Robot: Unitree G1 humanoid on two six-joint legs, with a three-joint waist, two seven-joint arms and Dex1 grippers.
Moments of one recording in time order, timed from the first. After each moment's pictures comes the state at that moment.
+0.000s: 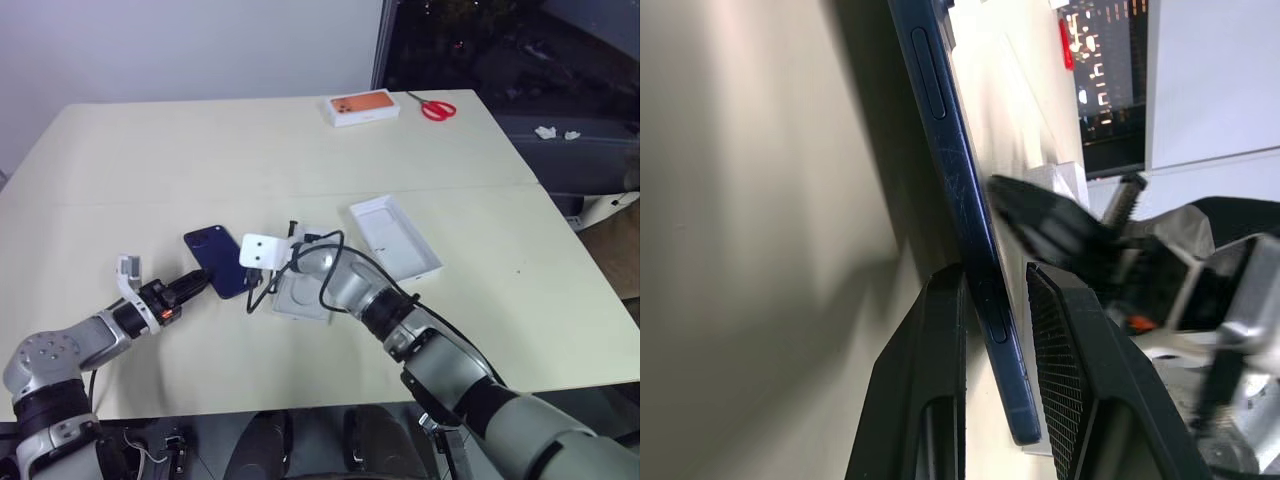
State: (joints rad) left arm -0.27 0.51 0.63 0.27 -1.01 1.30 -0.60; right arm -0.94 0.05 0.56 0.74 -0.41 0.09 0.54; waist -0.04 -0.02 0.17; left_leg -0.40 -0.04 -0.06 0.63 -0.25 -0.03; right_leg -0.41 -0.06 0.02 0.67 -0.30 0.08
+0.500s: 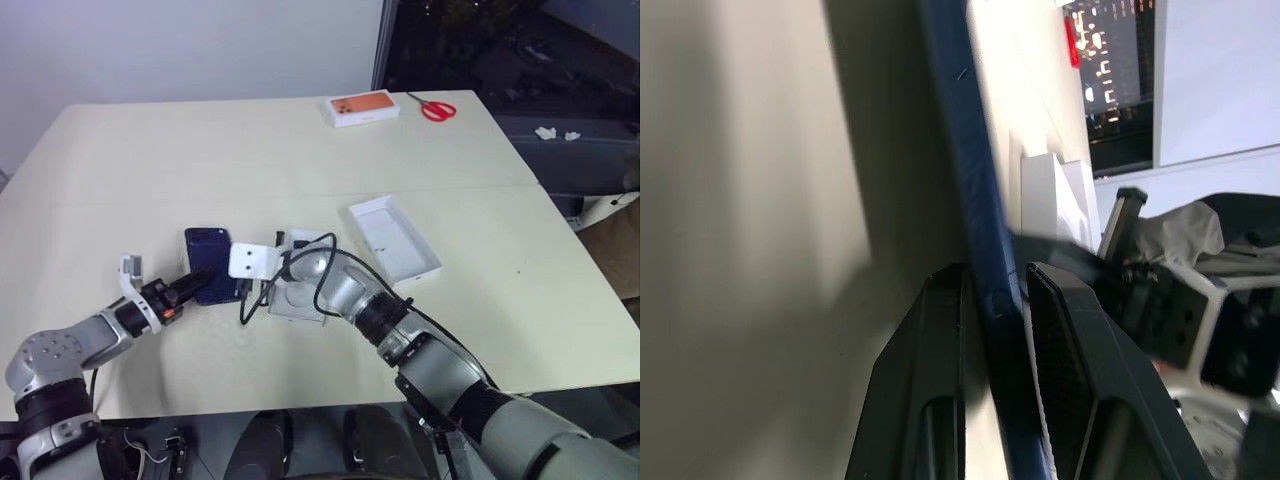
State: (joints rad) left arm -0.27 0.51 0.61 0.27 -1.01 1.28 -0.59; right arm -0.91 0.09 0.55 0.69 -0.36 0.10 0.70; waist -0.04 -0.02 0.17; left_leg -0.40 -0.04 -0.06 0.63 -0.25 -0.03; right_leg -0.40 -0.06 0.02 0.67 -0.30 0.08
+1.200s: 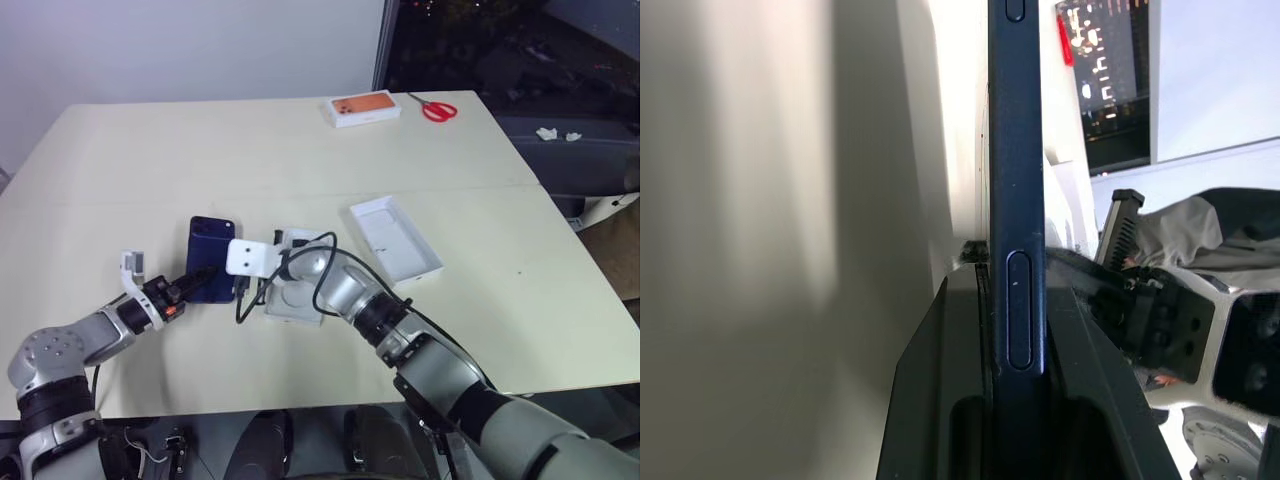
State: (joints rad) left arm -0.28 0.51 0.61 0.26 -1.03 1.28 -0.59; right arm -0.90 0.08 0.48 0.65 -0.31 0.12 0.69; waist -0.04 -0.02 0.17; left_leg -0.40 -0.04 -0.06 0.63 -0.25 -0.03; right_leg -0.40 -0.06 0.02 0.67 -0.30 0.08
